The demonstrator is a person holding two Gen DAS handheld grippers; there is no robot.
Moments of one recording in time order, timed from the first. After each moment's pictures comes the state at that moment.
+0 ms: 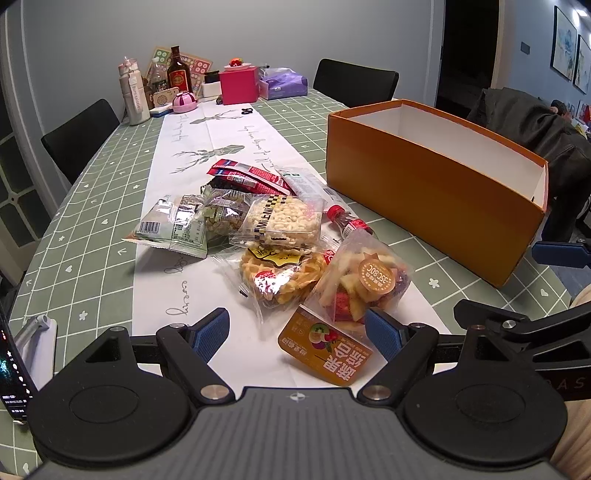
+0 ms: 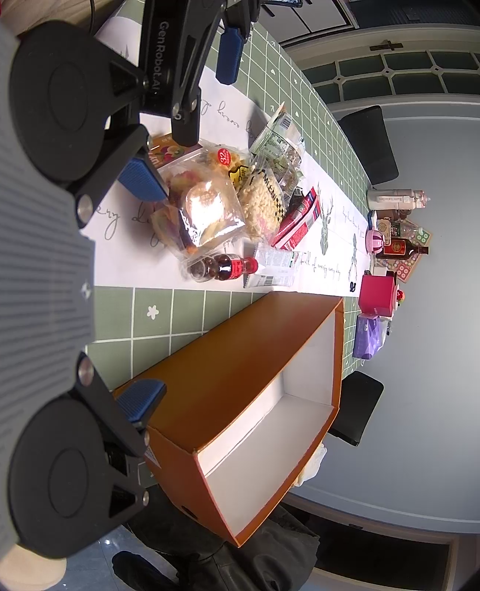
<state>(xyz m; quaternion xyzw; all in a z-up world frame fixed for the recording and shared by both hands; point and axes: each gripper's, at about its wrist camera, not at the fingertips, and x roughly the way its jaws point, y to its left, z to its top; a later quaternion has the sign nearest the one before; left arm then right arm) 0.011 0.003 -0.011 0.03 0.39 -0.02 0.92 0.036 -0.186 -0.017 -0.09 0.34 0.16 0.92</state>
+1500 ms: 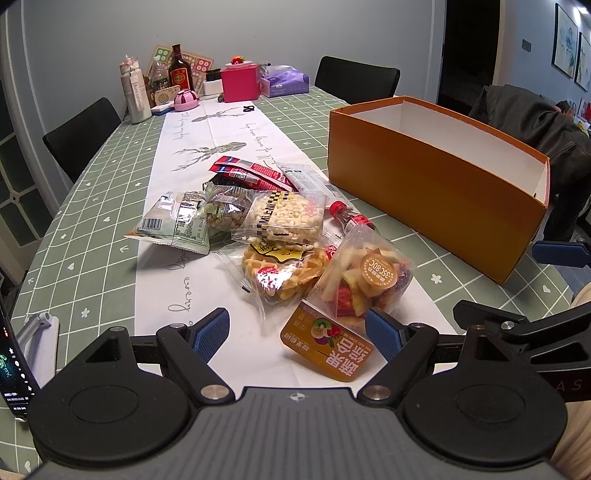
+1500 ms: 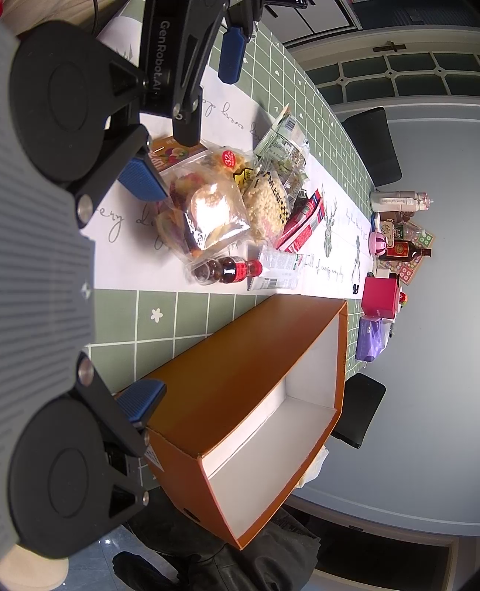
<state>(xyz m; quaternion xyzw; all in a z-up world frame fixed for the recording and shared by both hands) 0.010 0.004 -0.010 0.03 0.39 -0.02 0.92 0.037 -0.183 -0.020 -0.09 0.34 0.16 0.92</state>
